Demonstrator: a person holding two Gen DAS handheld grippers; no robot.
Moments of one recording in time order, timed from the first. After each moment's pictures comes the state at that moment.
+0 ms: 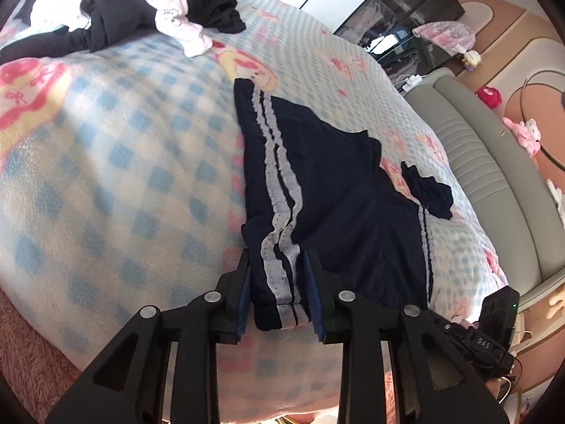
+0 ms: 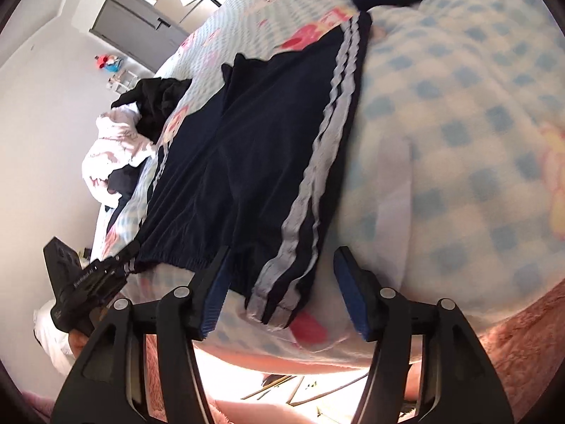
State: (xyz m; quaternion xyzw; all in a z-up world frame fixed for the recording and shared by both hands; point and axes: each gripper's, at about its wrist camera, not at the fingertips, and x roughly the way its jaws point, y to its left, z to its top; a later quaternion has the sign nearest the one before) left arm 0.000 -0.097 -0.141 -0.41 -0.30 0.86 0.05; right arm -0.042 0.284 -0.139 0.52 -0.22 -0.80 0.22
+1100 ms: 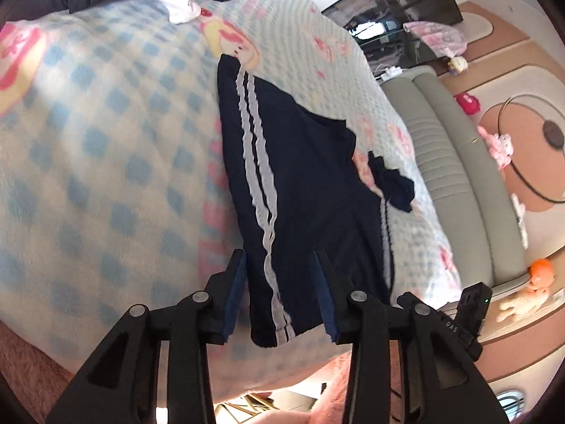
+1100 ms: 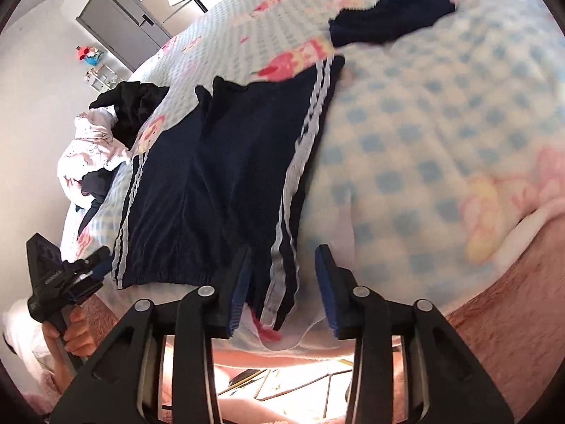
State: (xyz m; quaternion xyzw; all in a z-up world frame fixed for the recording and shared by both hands) left arm -0.024 -0.115 -0.142 -0.44 -0.38 0.80 0.13; right arm -0.045 0.309 -0.090 0.51 -0.14 -0.84 0.15
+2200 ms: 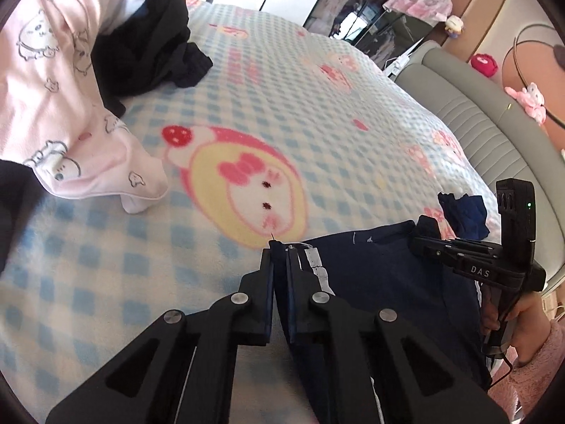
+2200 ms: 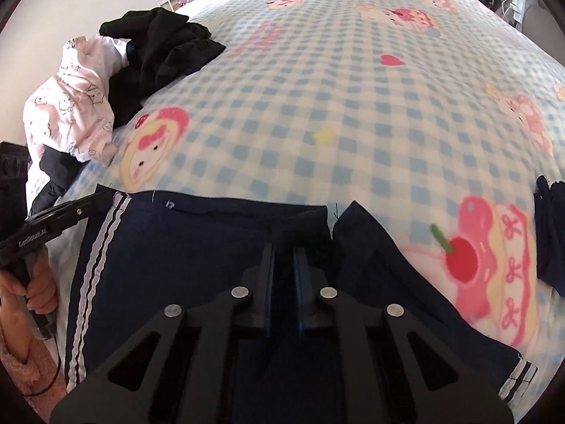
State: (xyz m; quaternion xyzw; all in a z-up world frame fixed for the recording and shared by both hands) left arm -0.199 -0.165 -0.145 -0.41 -0.19 0.89 0.08; right arm -0.274 0.088 -0.121 0.50 0.04 -0.82 0.26
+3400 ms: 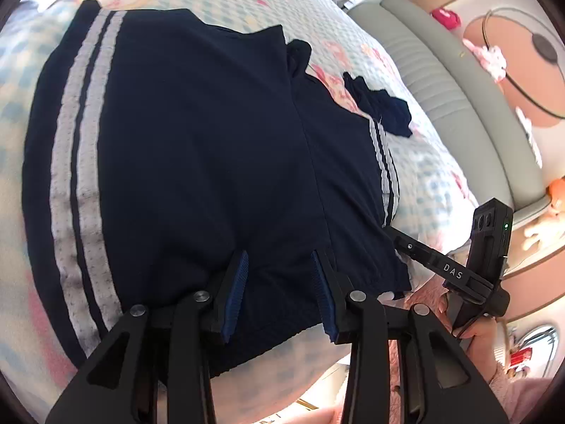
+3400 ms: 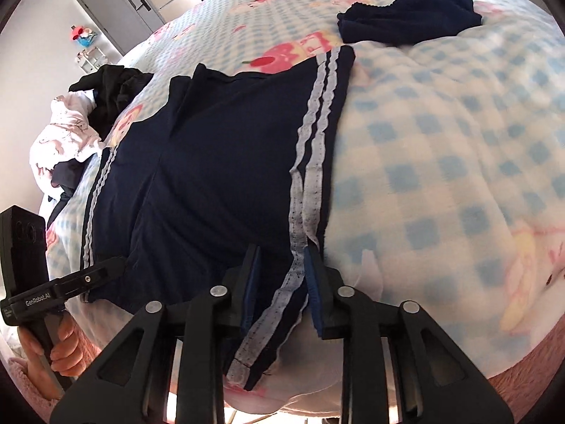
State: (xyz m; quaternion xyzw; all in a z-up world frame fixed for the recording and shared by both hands) left arm -0.066 -0.011 -0.174 -0.51 -0.26 0.79 0.21; right arm -0.080 0.272 -0.128 0.51 -0.11 -0.84 0.12
